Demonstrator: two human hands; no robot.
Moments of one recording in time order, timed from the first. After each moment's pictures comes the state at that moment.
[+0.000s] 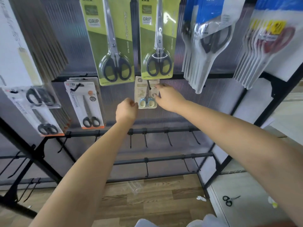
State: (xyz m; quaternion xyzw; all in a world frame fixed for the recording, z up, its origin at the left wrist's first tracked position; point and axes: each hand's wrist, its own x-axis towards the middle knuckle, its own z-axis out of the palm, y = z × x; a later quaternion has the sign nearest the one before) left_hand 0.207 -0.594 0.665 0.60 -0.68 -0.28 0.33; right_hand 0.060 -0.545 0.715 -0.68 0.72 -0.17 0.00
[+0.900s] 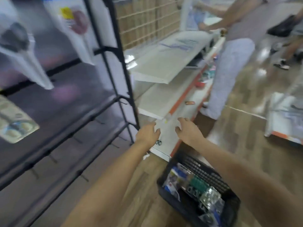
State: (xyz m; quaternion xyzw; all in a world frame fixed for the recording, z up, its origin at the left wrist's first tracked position) left_hand 0.041 -0.251 0.601 0.13 -0.96 -0.26 -0.02; right_hand -0.015 -0.092 0.593 -0.17 0.96 -0.21 0.07
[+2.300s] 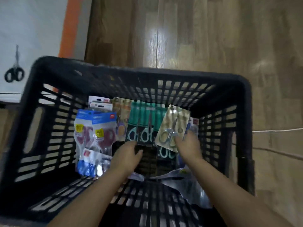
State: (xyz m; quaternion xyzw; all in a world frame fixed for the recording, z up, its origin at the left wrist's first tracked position) left_hand -0.026 -0.009 -0.102 -0.01 -0.91 -0.18 -0.38; right_hand 0.007 0.173 -0.140 0.38 0.81 -0.38 0.23
